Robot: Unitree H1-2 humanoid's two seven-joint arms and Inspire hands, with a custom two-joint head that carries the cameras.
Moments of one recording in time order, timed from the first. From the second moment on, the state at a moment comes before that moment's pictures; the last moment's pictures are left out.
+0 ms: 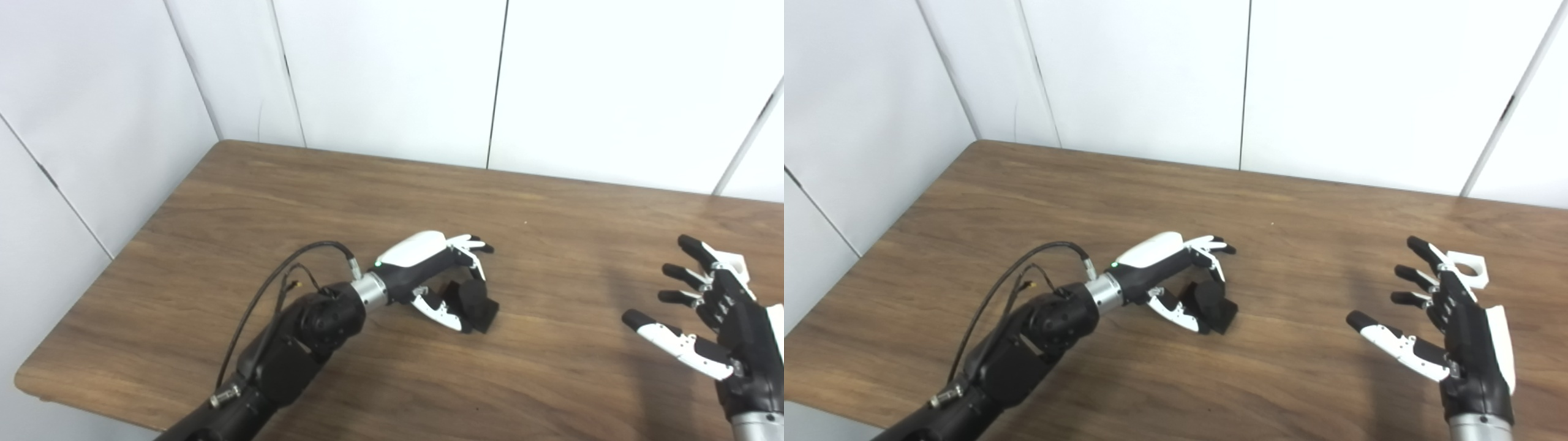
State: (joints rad) left arm -0.36 0.31 -0.37 0.17 0.50 -0.20 -0.23; right arm 0.01 -0.13 -0.01 -0.39 -0.18 0.18 0.01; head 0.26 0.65
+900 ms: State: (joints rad) left arm -0.32 0.28 -0.44 0.17 0.46 -0.27 -0.18; right arm 0.01 -0.05 0.06 -0.37 -0.25 0.13 -0.03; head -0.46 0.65
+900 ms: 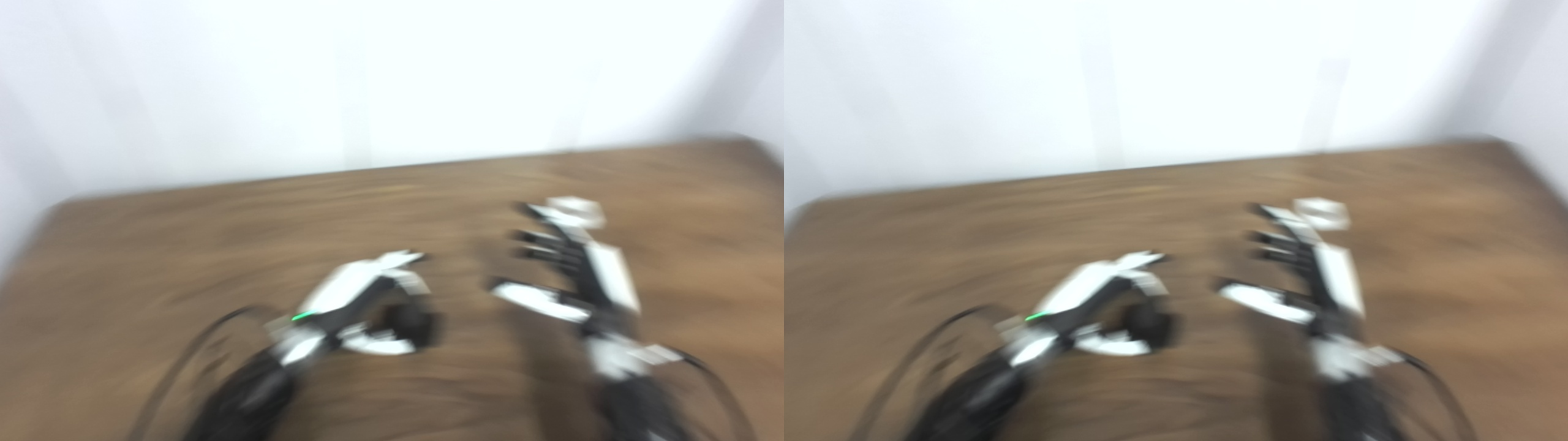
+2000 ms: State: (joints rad) left arm -0.31 0.31 -0.41 0.19 0.41 -0.35 -0.20; right arm -0.28 -0.31 0.05 -0.22 -0.59 0.22 0.04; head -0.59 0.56
